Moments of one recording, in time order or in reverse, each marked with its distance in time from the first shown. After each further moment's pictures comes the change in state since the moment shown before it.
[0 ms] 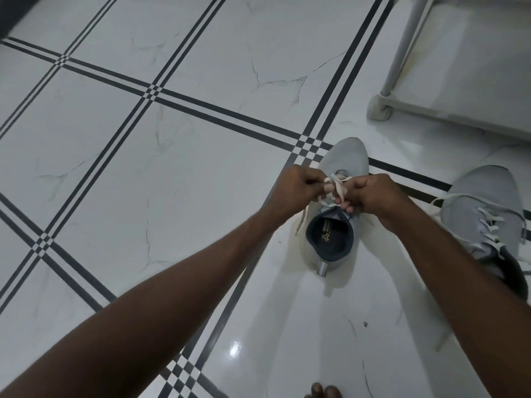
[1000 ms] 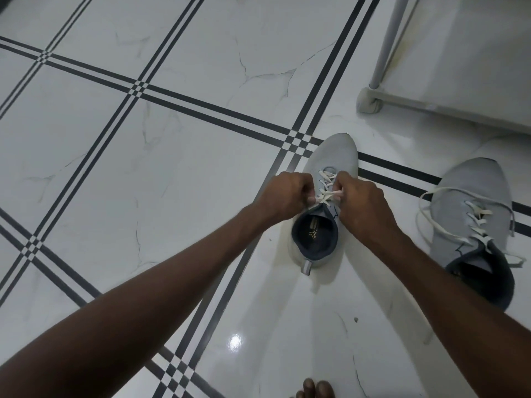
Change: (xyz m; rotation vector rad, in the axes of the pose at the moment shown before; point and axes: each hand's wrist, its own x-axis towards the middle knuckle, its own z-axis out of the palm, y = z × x) left_hand -0.002 0.003 0.001 0.591 -0.129 0.047; right_hand -0.012 0.031 0.012 -0.879 0.340 -0.560
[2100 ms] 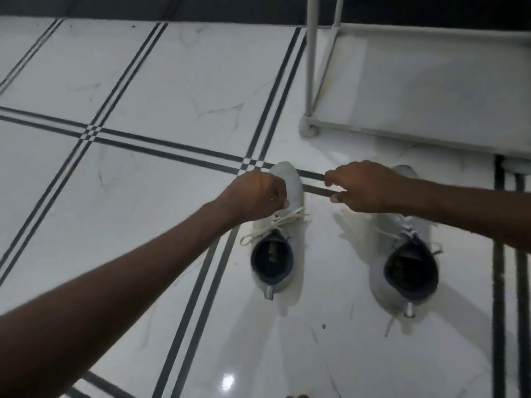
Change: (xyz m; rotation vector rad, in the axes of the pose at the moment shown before) left_hand 0.017 0.032 -0.045 0.204 -0.057 0.257; right_hand 0.031 0.053 -0.107 -0.365 -0.383 -0.205
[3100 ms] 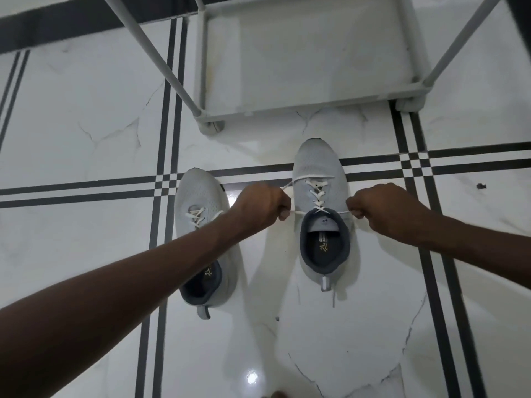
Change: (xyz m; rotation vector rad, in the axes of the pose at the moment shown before) left_hand 0.093 0.138 0.088 0.148 -0.265 0.286; right_hand -0.180 0.097 0.085 0.118 0.001 0.353
